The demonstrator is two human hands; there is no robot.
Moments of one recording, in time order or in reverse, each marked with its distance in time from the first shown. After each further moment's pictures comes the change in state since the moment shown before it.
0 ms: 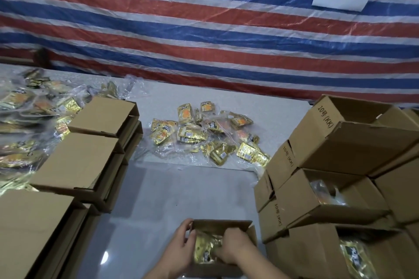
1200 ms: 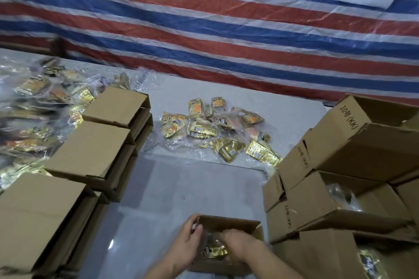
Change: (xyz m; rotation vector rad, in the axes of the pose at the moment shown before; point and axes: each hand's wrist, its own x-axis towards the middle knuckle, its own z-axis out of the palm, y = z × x) left_hand 0.004 -0.016 0.002 -0.148 -0.007 0.026; right_hand 0.018 0.005 -0.002 0.055 -0.241 -0.330
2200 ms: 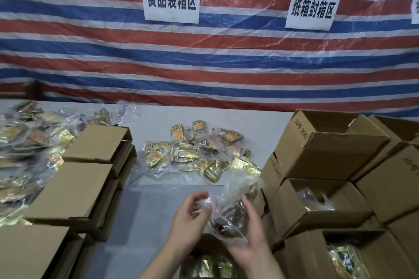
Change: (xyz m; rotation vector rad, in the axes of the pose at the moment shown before) left_hand 0.003 0.140 0.002 -0.140 0.118 0.249; right_hand -0.079 -0.031 -0.050 2.221 0.514 -0.276
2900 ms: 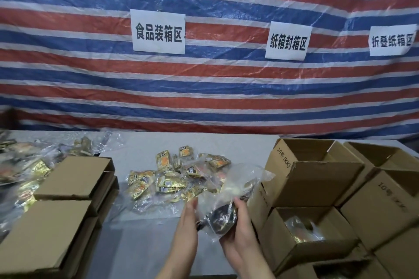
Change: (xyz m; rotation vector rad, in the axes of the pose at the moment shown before) left_hand 0.035 0.044 0.029 -0.173 0.022 -0.120; right_hand 0.021 -0.042 0.039 -0.109 -0.060 -0.269
